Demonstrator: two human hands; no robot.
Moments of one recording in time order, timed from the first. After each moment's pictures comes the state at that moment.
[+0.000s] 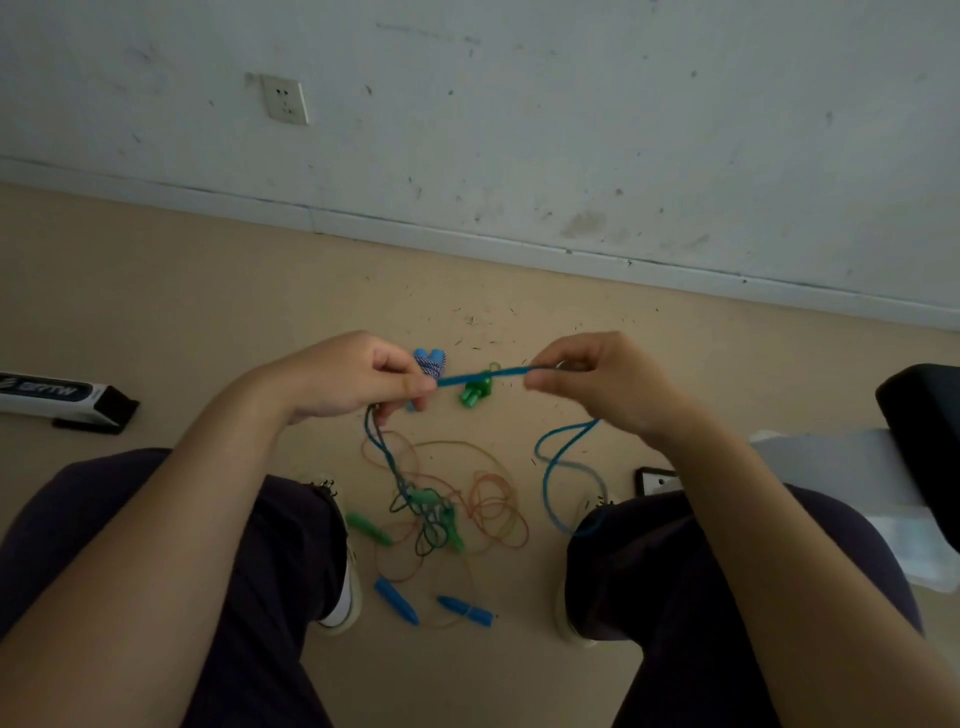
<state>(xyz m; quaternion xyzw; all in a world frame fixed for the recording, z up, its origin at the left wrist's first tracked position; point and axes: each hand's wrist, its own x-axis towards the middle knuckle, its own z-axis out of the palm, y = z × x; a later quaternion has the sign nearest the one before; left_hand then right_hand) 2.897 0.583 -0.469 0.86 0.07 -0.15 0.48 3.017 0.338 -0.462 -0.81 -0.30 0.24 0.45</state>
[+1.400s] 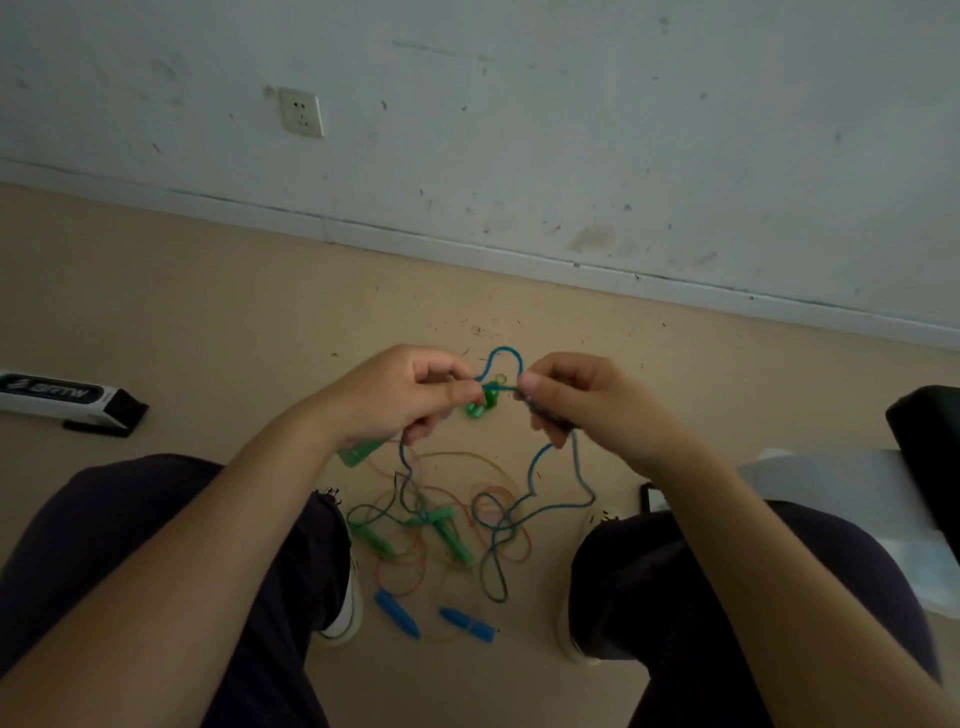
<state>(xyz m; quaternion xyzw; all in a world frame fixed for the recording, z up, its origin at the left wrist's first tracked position) 2.902 0.557 -0.485 0.79 0.05 -0.06 0.61 3.007 0.349 -0.477 -0.73 -0.30 0.30 0.54</state>
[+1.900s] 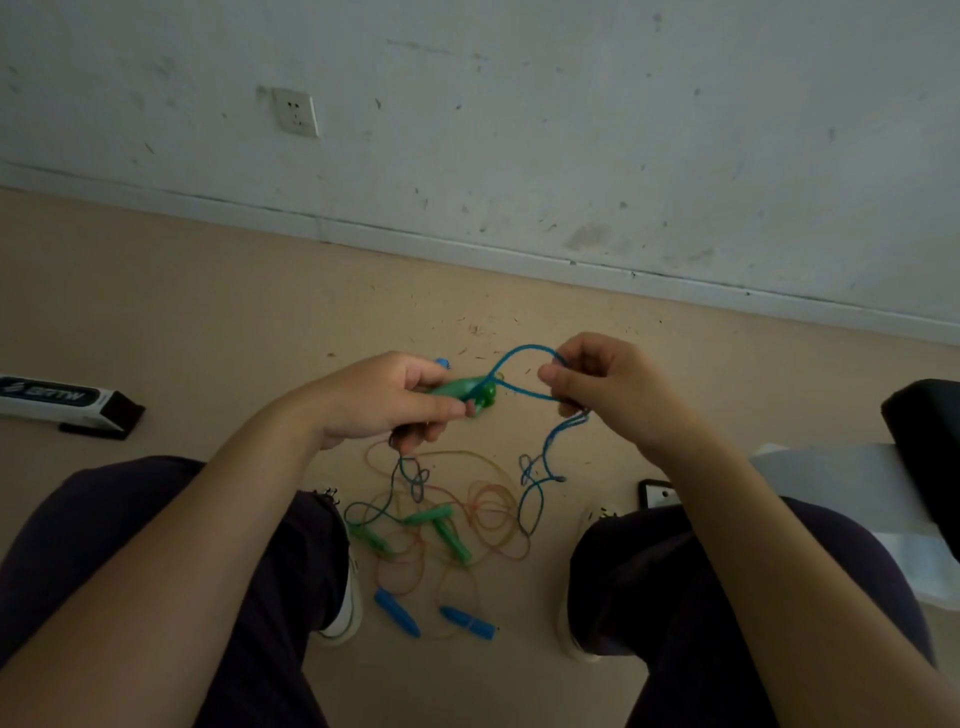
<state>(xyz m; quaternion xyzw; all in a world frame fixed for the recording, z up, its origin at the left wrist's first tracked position) 2.899 0.565 -0.480 0.78 0.06 -0.17 0.60 3.020 0.342 -0.476 -0.77 -0.24 0.23 0.54</state>
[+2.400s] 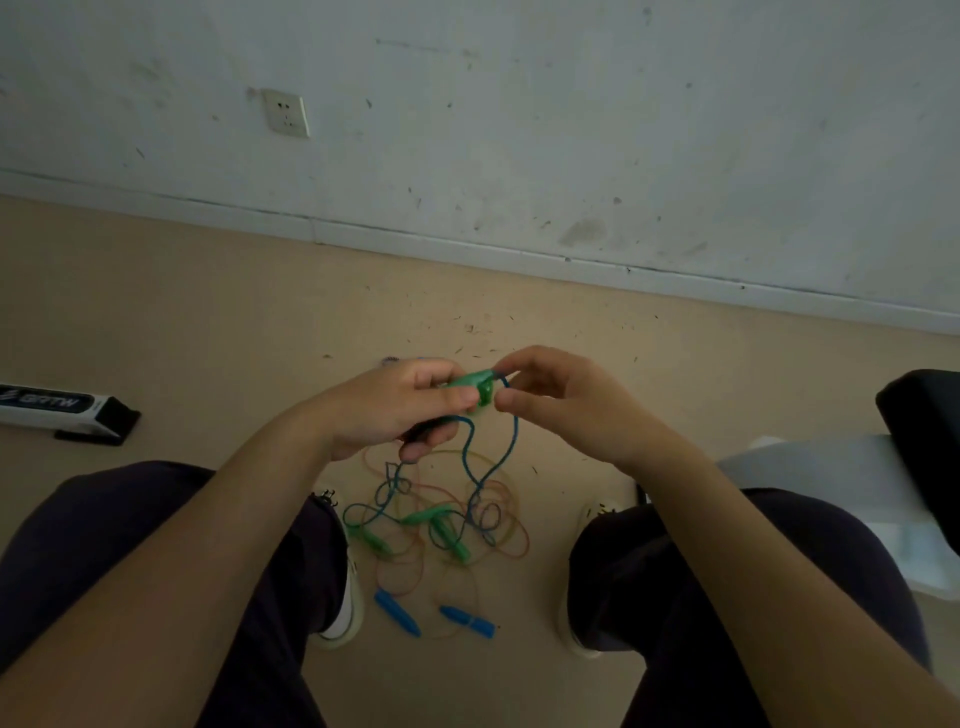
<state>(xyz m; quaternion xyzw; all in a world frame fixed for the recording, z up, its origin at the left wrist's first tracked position) 2.901 0.549 -0.480 0.76 0.06 -0.17 0.63 3.001 0.352 -0.477 -0.79 -0.33 0.26 0.45</state>
